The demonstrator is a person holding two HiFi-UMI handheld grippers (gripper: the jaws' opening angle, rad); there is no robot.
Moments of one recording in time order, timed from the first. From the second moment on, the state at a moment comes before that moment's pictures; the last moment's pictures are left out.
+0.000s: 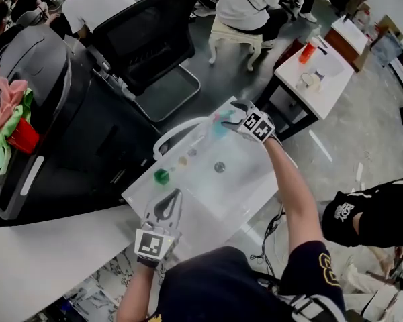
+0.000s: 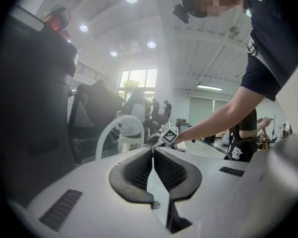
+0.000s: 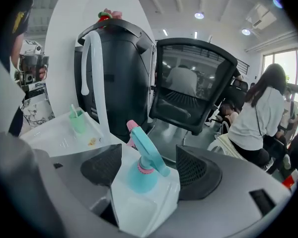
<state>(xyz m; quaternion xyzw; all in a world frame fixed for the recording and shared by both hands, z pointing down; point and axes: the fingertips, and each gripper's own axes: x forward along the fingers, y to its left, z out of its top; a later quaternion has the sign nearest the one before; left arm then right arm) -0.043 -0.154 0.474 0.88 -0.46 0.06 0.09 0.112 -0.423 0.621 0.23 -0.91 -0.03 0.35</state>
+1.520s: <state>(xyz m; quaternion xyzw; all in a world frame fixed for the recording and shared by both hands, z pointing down) -0.048 -0.141 0.485 0.87 -0.47 0.07 0.11 0.122 -0.412 0.638 0.32 -0.90 0.04 0.28</state>
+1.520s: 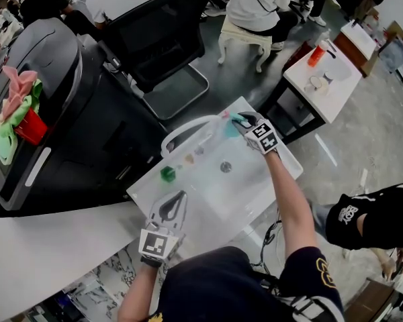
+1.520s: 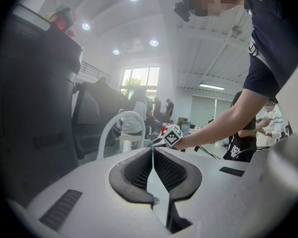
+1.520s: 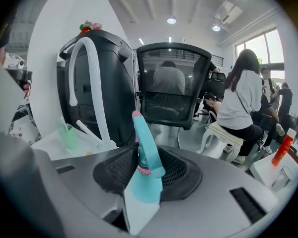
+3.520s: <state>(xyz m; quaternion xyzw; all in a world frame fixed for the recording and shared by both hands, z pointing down) -0.128 -0.058 0.440 0.87 -0.50 0.05 0.01 0.108 -0.122 0.407 0.43 -0.89 0.13 0.01</state>
